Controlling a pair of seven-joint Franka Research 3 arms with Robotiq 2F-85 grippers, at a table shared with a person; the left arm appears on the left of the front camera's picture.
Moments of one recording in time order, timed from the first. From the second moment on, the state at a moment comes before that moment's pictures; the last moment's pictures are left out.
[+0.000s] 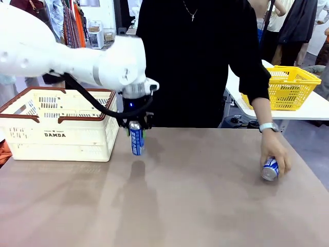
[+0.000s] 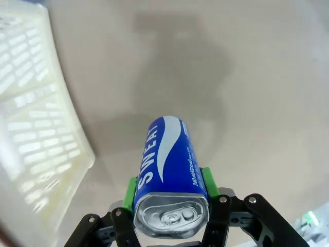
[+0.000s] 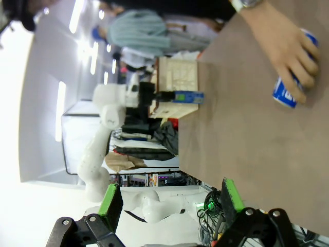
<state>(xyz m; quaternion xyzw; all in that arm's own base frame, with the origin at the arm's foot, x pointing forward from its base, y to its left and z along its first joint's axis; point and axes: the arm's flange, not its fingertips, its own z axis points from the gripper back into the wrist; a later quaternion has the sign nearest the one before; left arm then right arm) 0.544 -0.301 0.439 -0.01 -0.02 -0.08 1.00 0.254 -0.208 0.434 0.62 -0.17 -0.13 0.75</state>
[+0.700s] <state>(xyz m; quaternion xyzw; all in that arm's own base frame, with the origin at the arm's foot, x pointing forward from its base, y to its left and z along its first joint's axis) 0.470 -0.107 0.663 -0.02 -0.10 -0.08 0.99 0.254 -0.209 0.434 0.62 -0.17 -0.13 0.75</state>
